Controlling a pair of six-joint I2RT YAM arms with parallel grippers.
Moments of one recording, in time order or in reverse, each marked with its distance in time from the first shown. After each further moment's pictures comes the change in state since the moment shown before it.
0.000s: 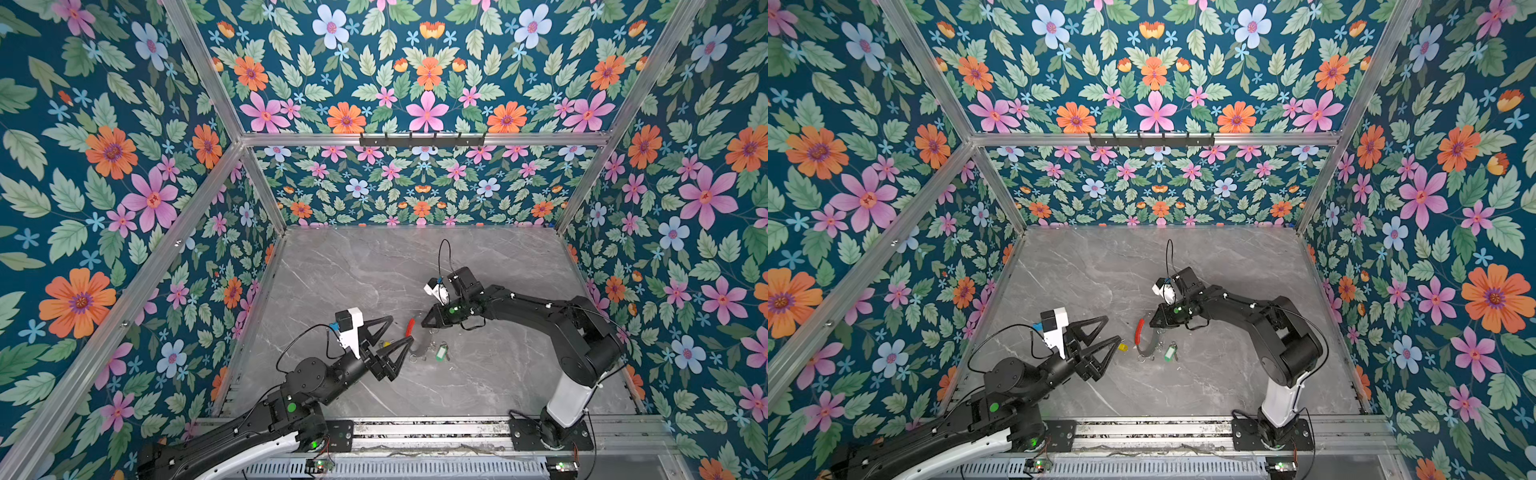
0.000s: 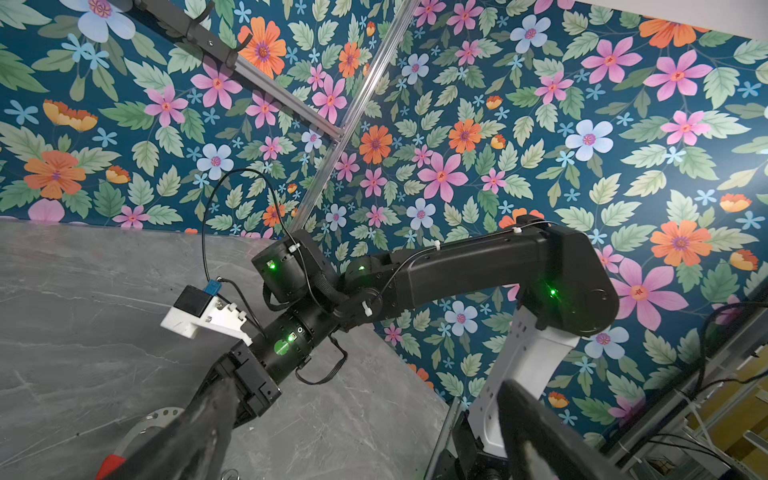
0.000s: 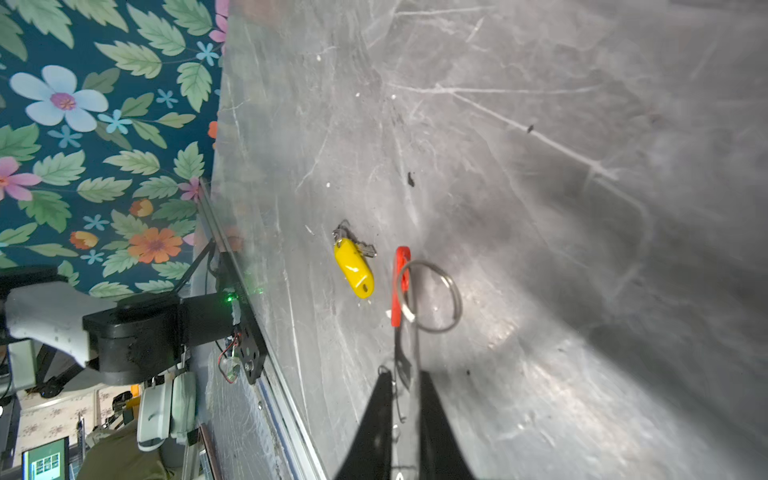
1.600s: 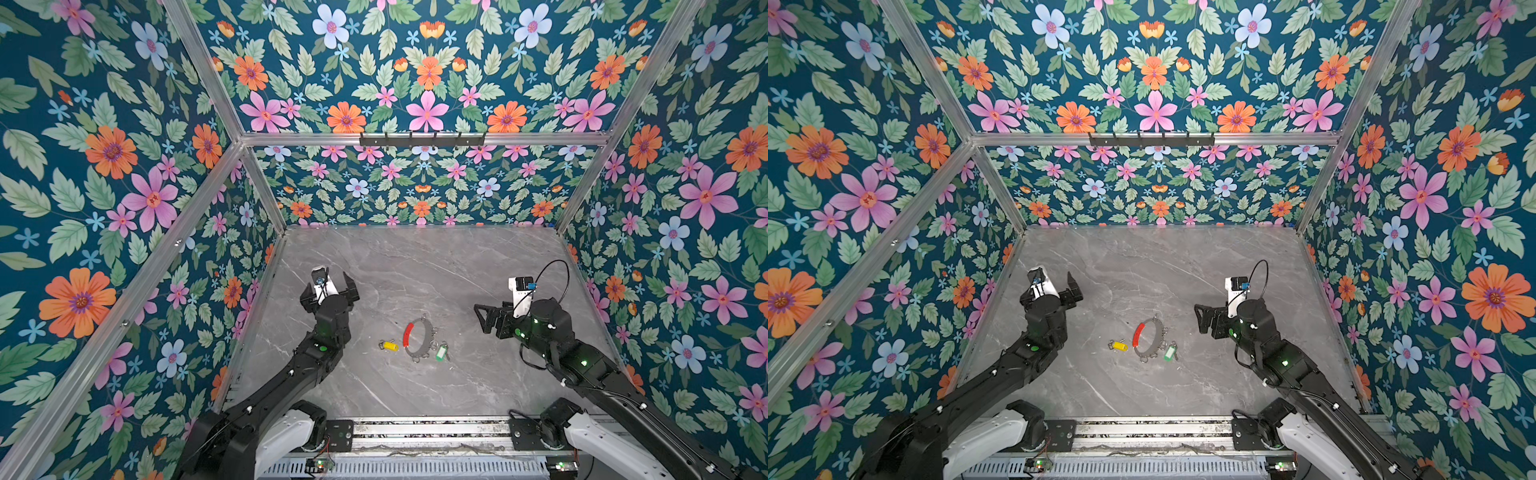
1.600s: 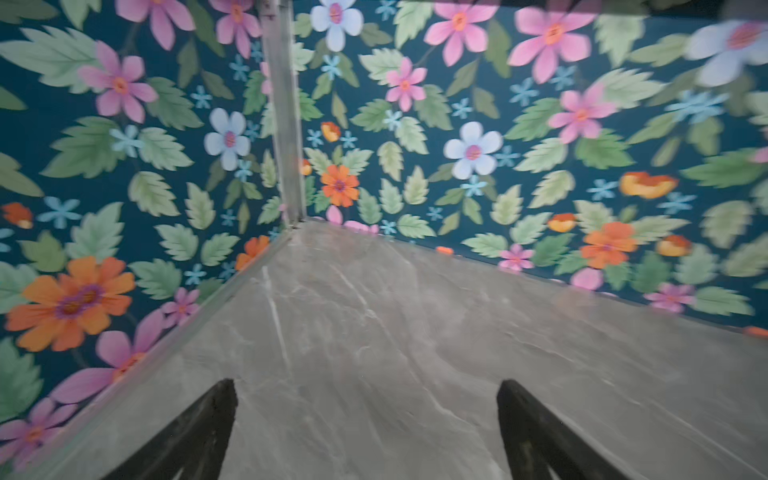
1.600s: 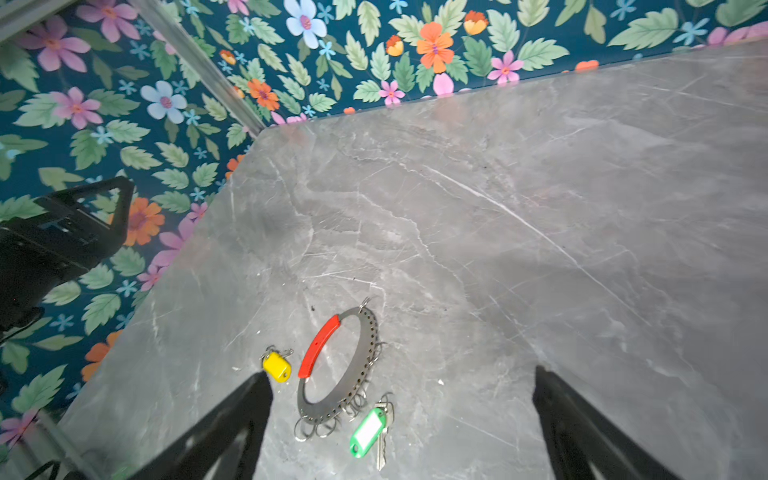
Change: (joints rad) left arm 0.763 0.657 0.078 0.210 -0.568 0.356; right arm 0.000 -1.062 -0.427 -0.069 0.748 0.086
